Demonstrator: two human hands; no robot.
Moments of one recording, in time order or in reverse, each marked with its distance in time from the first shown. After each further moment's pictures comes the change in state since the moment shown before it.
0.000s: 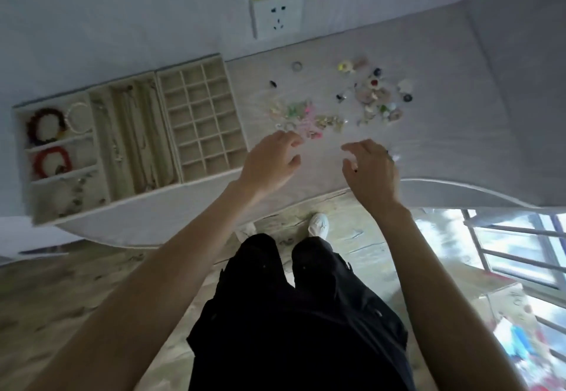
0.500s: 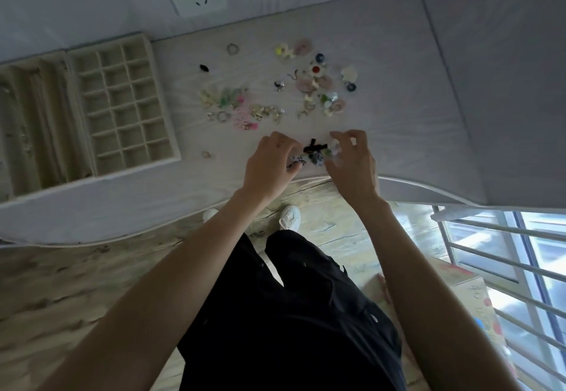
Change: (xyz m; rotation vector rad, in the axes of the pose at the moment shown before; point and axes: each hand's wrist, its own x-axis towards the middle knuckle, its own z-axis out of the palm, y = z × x) left_hand 0.033 0.077 0.108 0.015 0.151 0.007; right_hand 0.009 0.111 0.000 0.186 -0.067 0.056
